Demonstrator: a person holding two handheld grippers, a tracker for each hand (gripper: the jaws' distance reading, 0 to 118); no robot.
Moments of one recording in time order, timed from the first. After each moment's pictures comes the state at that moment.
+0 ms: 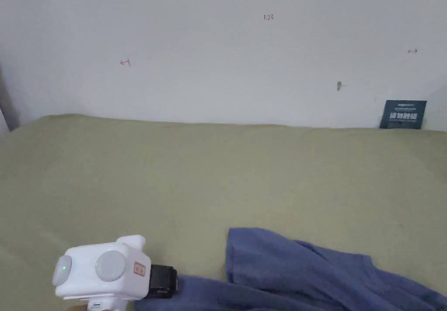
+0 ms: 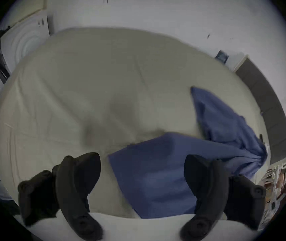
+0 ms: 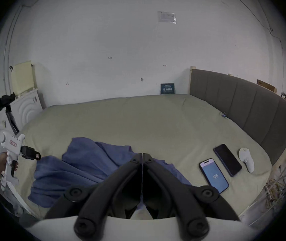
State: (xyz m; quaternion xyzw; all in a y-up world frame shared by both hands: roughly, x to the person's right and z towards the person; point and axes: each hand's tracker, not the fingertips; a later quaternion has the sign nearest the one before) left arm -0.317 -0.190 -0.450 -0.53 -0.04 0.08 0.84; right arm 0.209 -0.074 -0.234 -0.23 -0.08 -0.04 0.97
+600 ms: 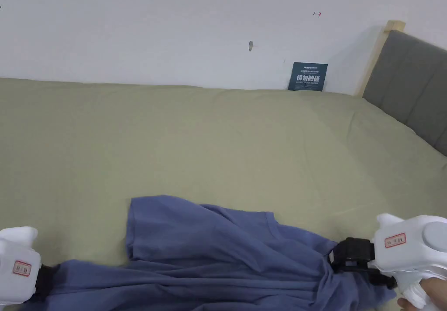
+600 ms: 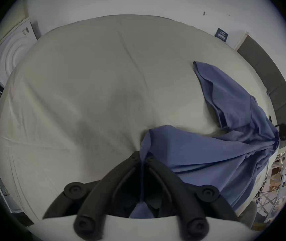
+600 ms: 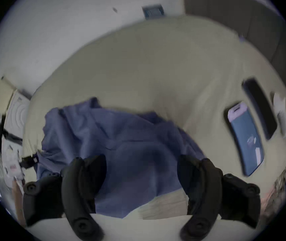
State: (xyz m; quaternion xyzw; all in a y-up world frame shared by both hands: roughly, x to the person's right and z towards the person) left arm -0.286 -0.197 -0.434 -0.54 -0.06 0.02 0.84; right arm 0.313 -0.178 -0.369 -0.54 -0.07 -0.22 0.81
